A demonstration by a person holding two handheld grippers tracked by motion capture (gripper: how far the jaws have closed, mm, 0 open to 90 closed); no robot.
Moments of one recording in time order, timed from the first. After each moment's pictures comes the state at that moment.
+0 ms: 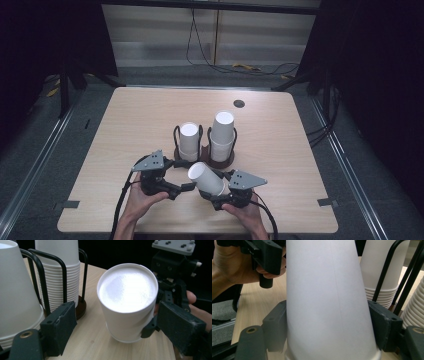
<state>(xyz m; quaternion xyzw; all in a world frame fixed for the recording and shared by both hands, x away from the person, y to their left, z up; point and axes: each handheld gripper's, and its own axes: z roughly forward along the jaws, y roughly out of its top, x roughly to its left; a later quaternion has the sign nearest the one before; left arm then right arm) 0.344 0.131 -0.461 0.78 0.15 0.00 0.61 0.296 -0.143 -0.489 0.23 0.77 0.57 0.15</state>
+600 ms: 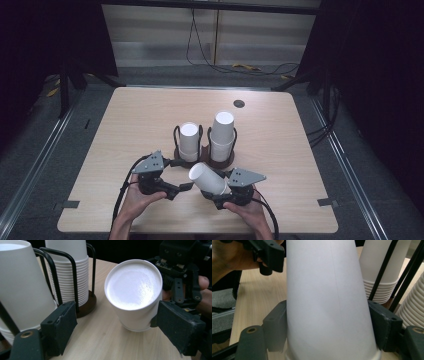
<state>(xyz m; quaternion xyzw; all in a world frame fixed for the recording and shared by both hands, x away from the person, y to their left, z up) 0.343 0.134 -0.460 0.79 0.16 0.04 0.59 0.301 -0.147 -0.482 0.23 0.80 0.54 0.15</state>
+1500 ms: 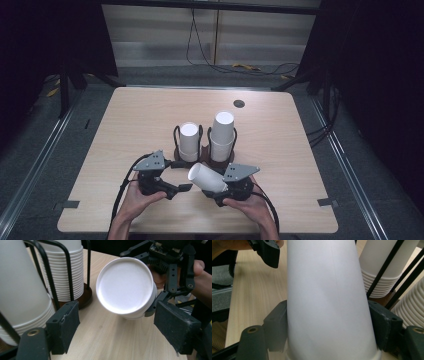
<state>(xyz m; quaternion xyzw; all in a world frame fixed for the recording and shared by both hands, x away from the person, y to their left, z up) 0.348 0.134 -0.459 0.81 0.14 0.01 0.57 0.311 -0.143 -0.466 0.21 0.85 0.47 0.14</state>
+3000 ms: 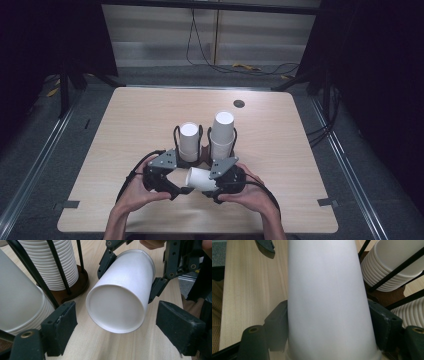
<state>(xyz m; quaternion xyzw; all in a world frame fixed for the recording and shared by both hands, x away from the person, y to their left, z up) 0.355 0.117 -0.440 0.88 0.09 0.01 0.46 0.328 -0.119 -0.443 0.13 0.93 0.33 0.12</state>
